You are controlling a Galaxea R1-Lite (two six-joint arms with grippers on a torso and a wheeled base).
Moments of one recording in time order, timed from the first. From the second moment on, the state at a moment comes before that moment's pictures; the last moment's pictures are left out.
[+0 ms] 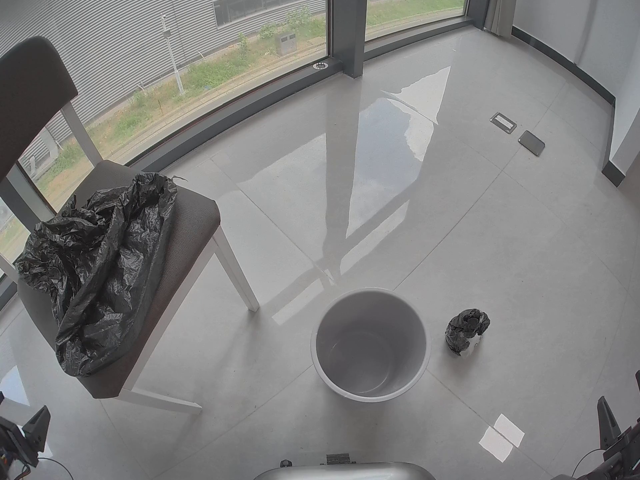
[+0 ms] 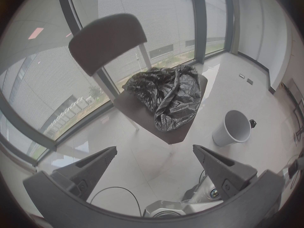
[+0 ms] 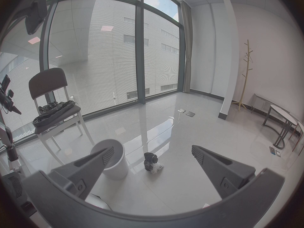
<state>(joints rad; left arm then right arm) 0.00 0.46 -0.55 0.64 0.25 -0.07 0.00 0.02 -0.02 0.00 -0.01 0.00</state>
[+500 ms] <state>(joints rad) 0.06 0.93 -0.50 0.29 0.16 -0.39 0.00 0.02 -0.02 0.00 -0.01 0.00</state>
